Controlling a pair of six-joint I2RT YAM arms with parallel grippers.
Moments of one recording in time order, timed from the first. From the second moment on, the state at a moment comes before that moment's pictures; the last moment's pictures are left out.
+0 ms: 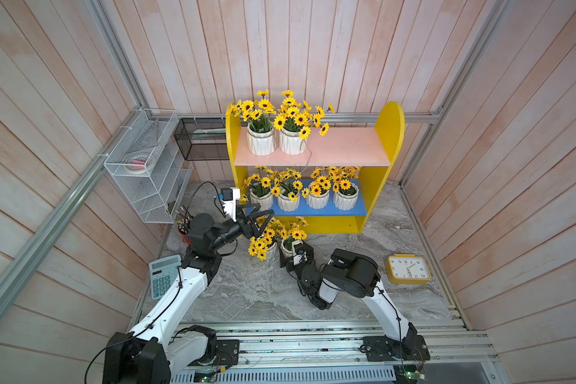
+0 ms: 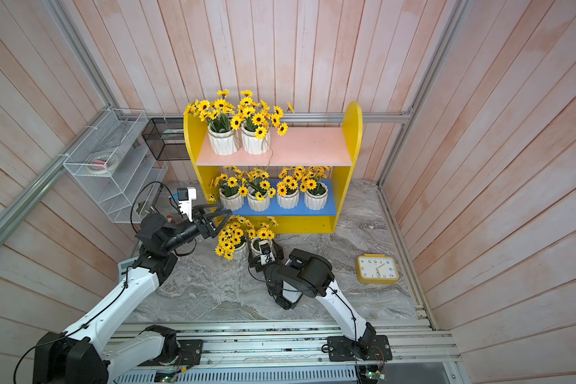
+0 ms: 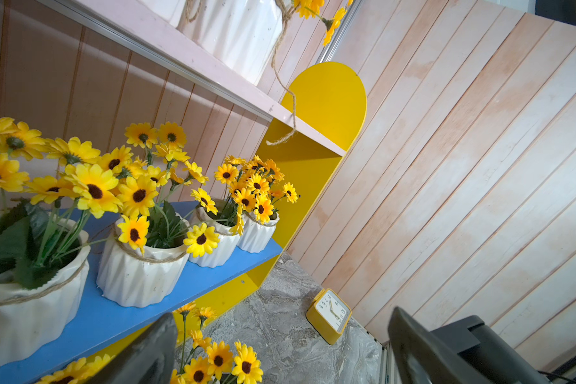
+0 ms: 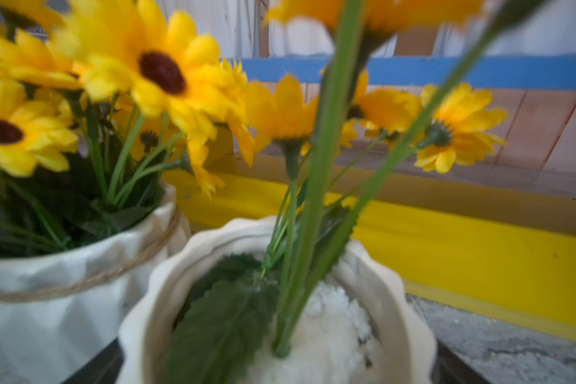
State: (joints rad) left arm -0.23 1.11 0.75 0.48 0.73 -0.57; right arm 1.00 2.34 0.75 1.58 0.58 0.02
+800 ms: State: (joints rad) left arm -0.23 1.11 0.75 0.48 0.73 -0.57; right arm 1.10 2.23 0.51 1.57 0.58 0.15
